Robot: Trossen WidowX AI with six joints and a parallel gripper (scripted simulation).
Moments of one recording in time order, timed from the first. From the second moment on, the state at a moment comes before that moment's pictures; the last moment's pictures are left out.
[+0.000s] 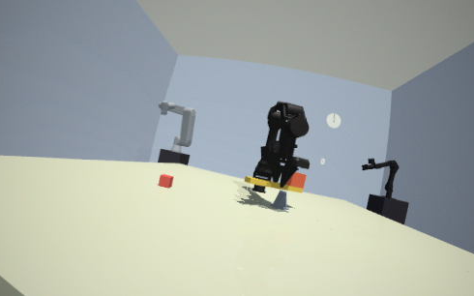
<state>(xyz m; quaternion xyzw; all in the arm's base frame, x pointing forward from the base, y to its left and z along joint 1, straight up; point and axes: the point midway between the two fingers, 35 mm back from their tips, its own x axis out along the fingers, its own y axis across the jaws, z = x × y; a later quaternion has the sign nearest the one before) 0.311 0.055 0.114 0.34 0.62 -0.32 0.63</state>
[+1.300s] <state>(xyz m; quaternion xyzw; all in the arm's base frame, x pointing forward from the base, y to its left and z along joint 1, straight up) 0.311 0.055 0.111 0.34 0.62 -0.32 0.63</state>
